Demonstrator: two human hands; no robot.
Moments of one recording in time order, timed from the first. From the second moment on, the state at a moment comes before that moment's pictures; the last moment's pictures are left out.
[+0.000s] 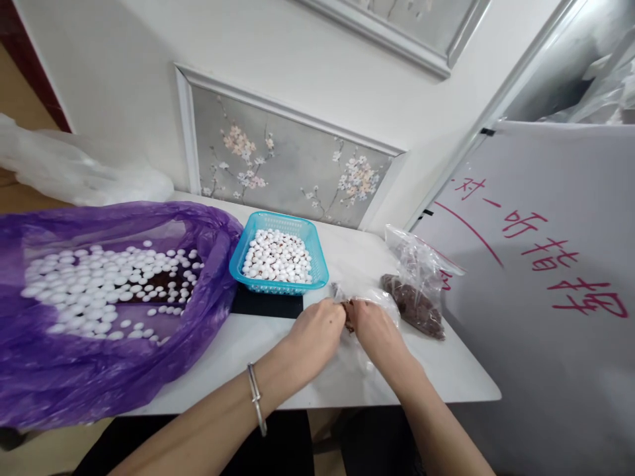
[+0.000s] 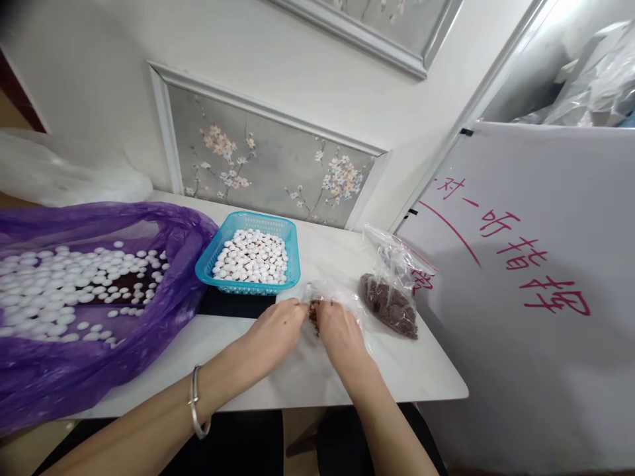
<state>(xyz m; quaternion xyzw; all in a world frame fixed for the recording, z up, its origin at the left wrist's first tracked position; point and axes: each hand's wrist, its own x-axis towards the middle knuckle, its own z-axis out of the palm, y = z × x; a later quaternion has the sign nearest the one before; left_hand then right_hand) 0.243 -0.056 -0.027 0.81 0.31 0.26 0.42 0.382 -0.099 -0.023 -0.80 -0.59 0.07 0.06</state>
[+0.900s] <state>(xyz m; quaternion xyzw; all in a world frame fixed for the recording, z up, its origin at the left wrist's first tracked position) 0.302 -0.099 -0.029 0.05 0.31 0.30 0.90 0.375 -0.118 -0.024 -0.76 -0.48 0.09 0.42</state>
